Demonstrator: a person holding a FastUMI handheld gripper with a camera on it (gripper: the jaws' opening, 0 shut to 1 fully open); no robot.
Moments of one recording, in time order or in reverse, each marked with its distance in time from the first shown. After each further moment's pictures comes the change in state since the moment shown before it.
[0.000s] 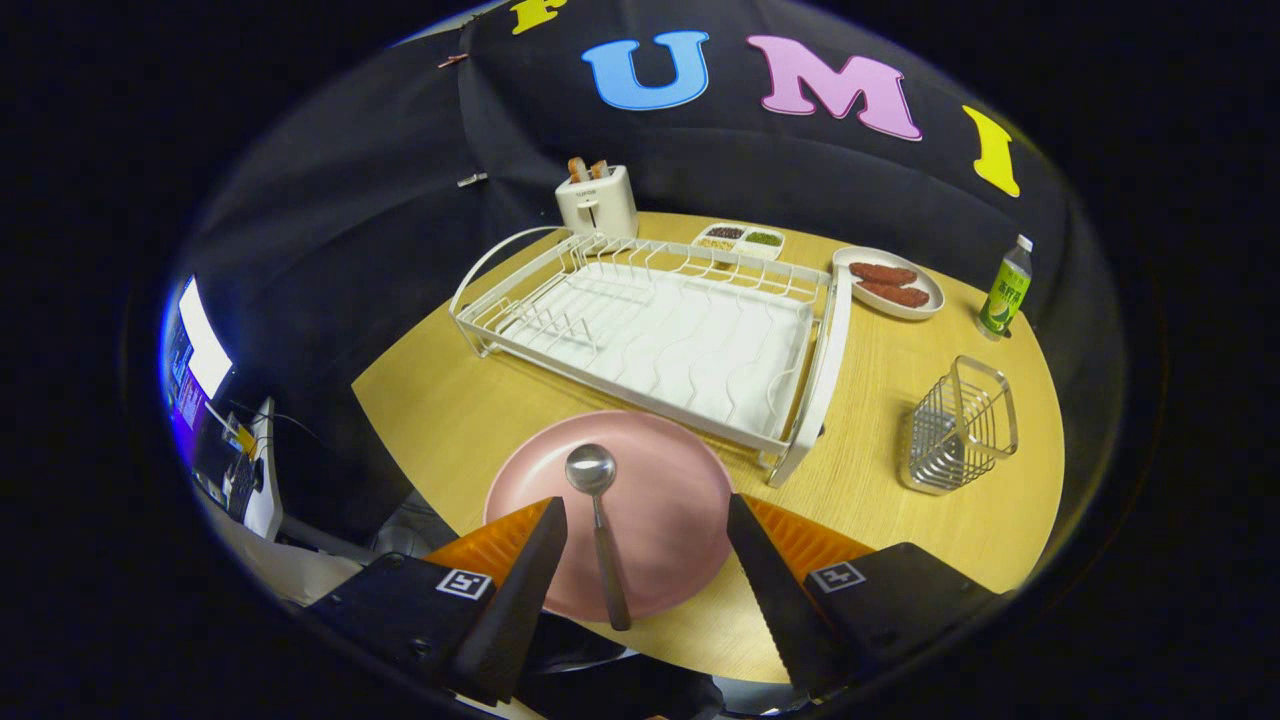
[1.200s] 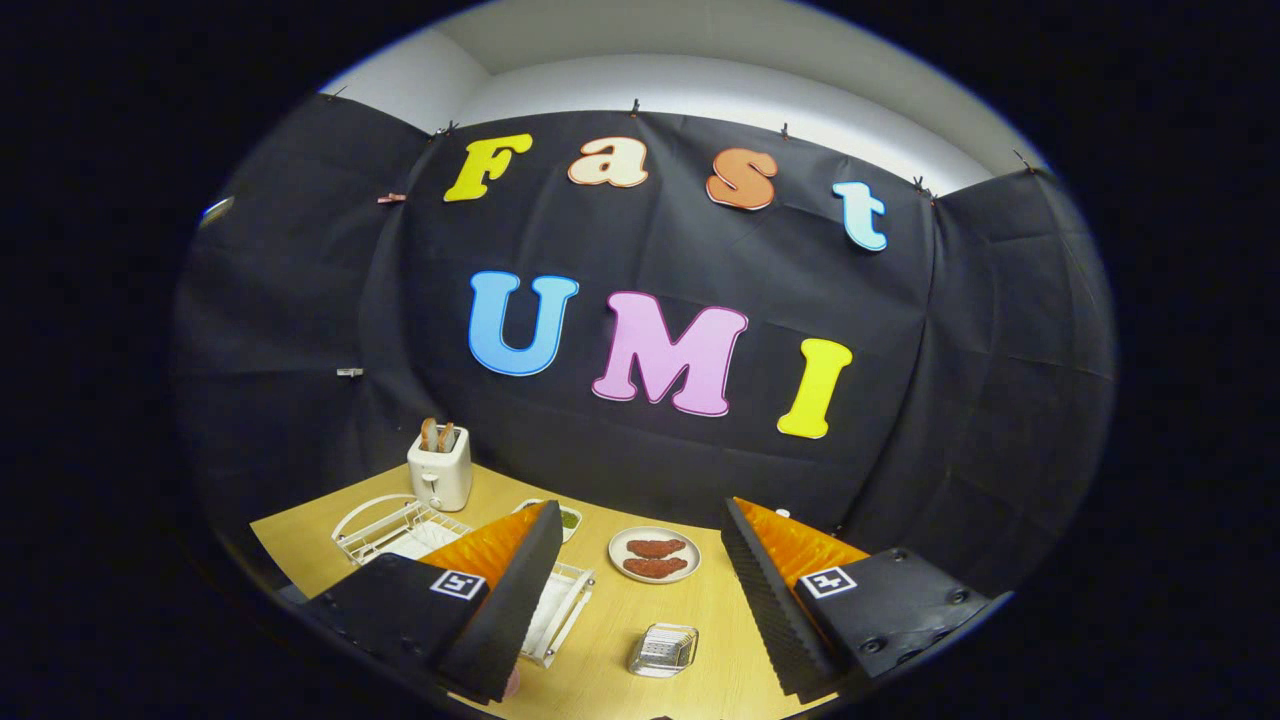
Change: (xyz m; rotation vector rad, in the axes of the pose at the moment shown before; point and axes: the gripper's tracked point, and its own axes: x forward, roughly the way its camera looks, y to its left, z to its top) arm -0.225 -0.119 0.248 -0.112 -0.669 -0.459
